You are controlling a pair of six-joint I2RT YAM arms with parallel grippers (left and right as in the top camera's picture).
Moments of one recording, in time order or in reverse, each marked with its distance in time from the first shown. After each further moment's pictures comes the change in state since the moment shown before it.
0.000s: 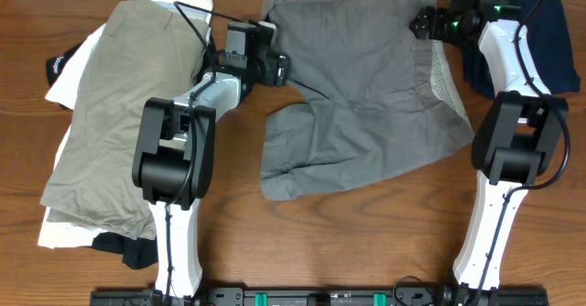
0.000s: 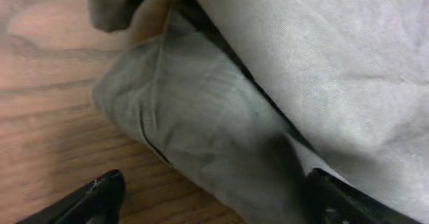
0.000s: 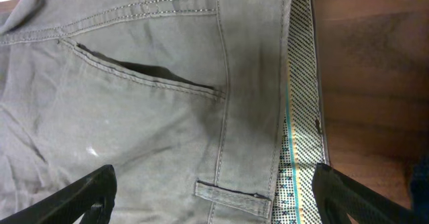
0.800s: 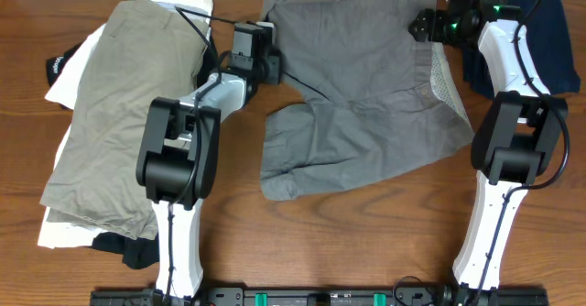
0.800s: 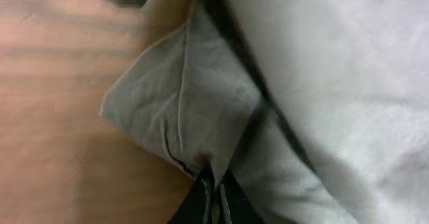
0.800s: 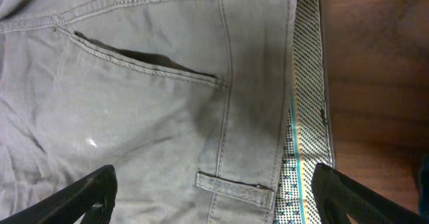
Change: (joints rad) left arm -0.023 -0.002 0.004 -0.045 -0.091 -0.171; right arm 0.002 0.000 0.000 -0.029 0.000 -0.008
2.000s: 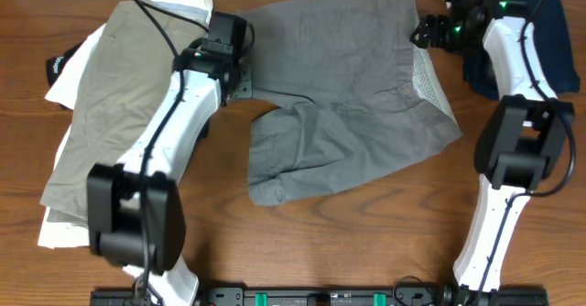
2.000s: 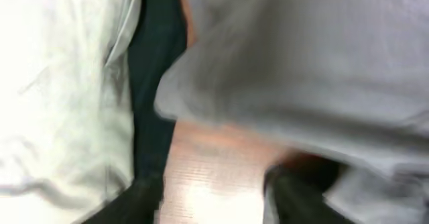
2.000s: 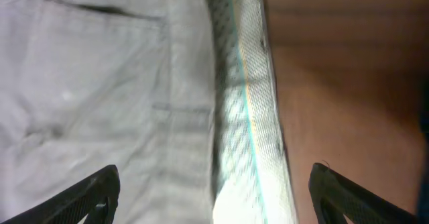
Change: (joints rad) left arm 0.002 -0.446 -0.002 -0.760 -0.249 -0.058; right arm -0.005 -0.084 0.000 -0.219 0.001 0.000
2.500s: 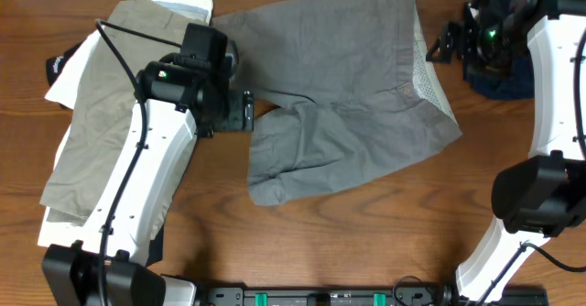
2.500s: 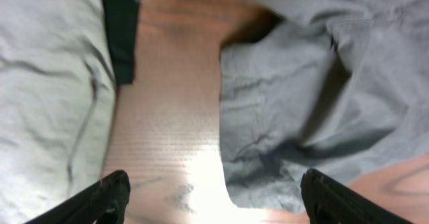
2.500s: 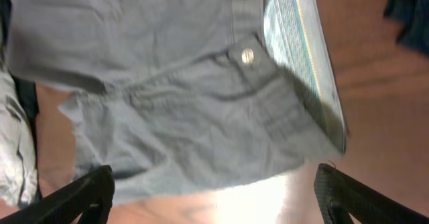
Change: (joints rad) left arm 0.000 -0.233 -0.037 -0.341 0.224 -0.008; right arm 0.000 -0.328 0.009 -0.576 0.011 -0.008
